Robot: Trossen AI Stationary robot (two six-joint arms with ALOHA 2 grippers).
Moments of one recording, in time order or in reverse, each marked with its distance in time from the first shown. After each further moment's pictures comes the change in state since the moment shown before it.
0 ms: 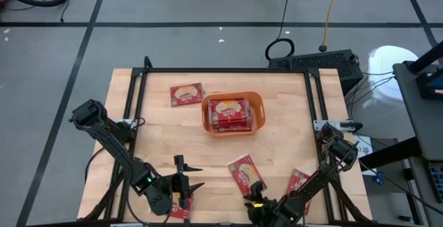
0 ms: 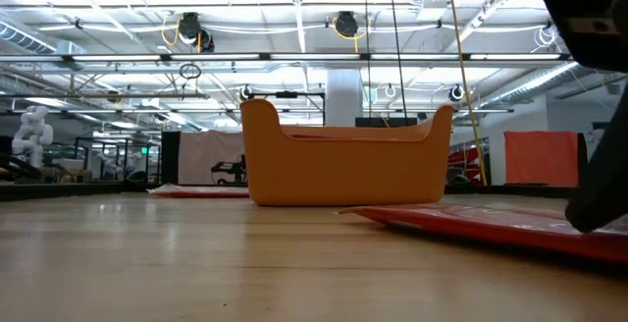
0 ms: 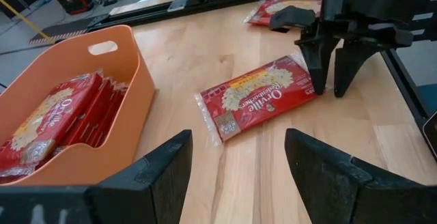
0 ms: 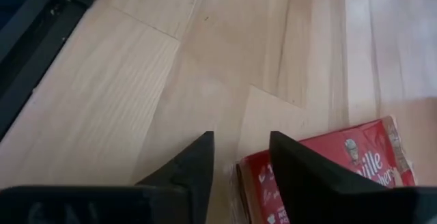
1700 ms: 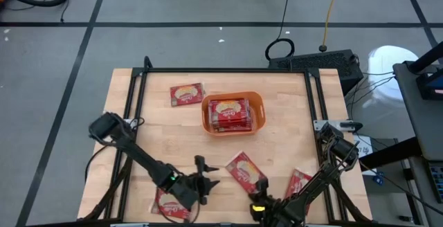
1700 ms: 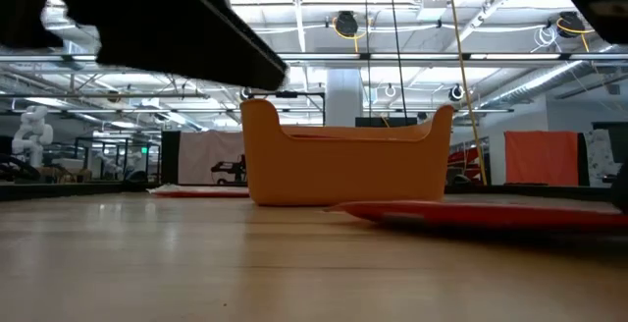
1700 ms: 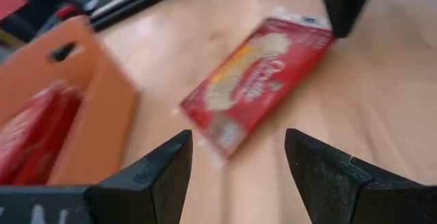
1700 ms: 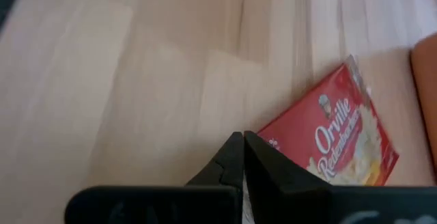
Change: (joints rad) left arm 0.150 0.263 0.001 0.317 0.108 0.311; right arm 0.015 -0.018 0.081 -0.260 0.018 0.203
